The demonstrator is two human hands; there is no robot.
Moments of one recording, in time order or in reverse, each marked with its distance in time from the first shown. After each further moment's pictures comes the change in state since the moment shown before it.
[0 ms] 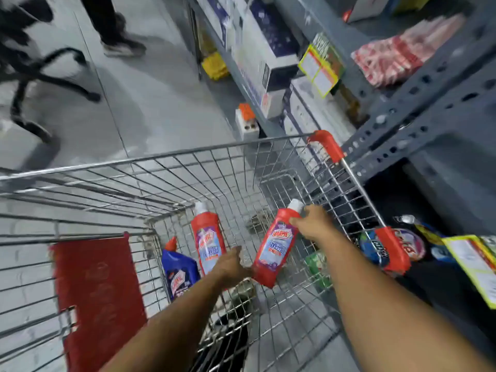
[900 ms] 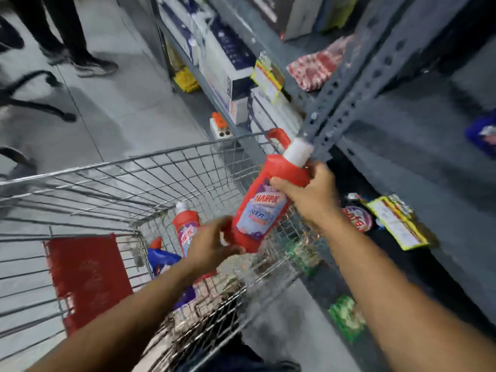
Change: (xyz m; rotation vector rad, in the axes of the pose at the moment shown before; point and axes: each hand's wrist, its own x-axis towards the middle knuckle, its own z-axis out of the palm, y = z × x) left_hand -0.092 0.060 -0.051 -0.109 0.208 0.444; right_hand -0.112 -0.048 -0.096 0.530 0.234 -0.293
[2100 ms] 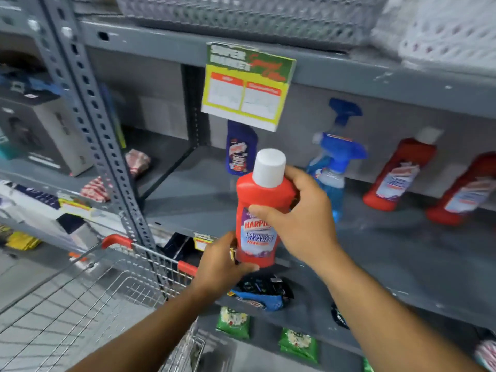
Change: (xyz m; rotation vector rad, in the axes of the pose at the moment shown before) left_hand -0.048 0.276 0.160 0.121 -0.248 0.659; right_hand -0.191 -0.050 -0.275 -0.067 0.724 -0.341
